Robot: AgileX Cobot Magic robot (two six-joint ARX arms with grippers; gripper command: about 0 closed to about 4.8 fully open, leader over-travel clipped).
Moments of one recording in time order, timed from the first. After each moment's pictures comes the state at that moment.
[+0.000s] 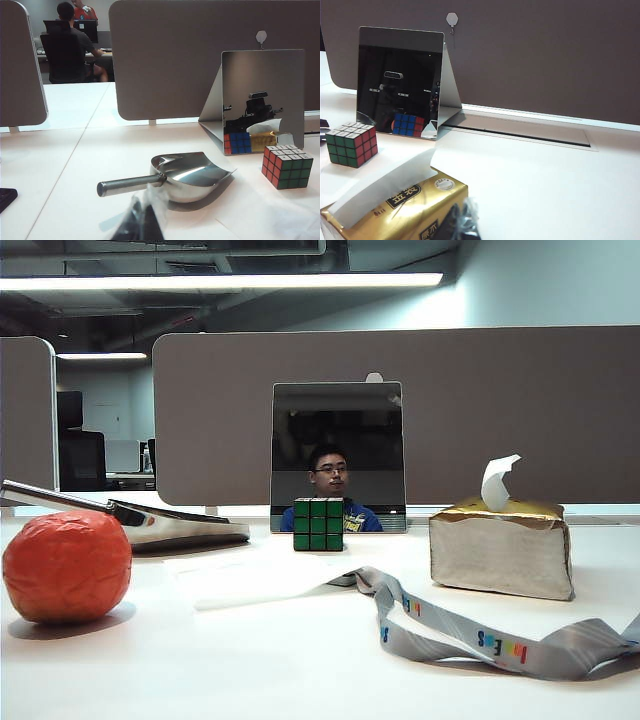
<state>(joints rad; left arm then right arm) 0.00 0.00 0.01 0.15 0.15 0.03 0.05 0.00 0.01 0.10 -0.13 -0.04</state>
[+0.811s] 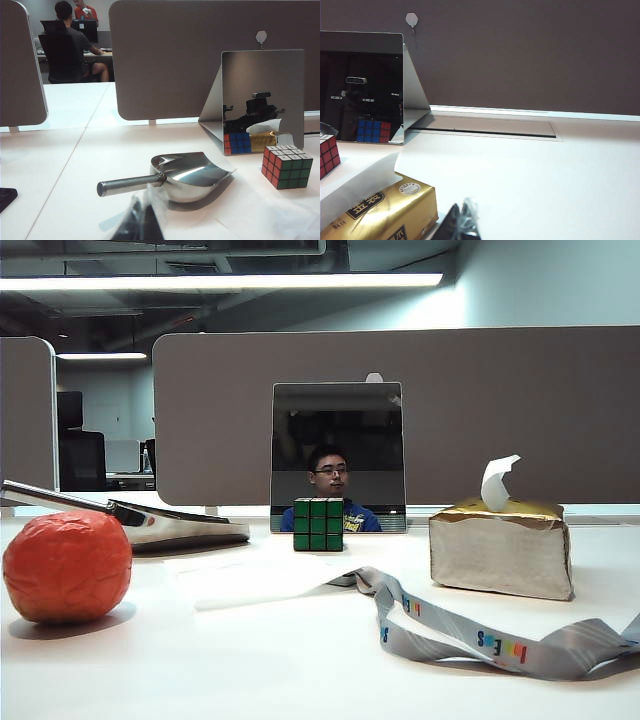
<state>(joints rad) 0.00 0.00 0.01 0.15 0.15 0.03 0.05 0.00 0.01 0.10 0.00 -0.02</state>
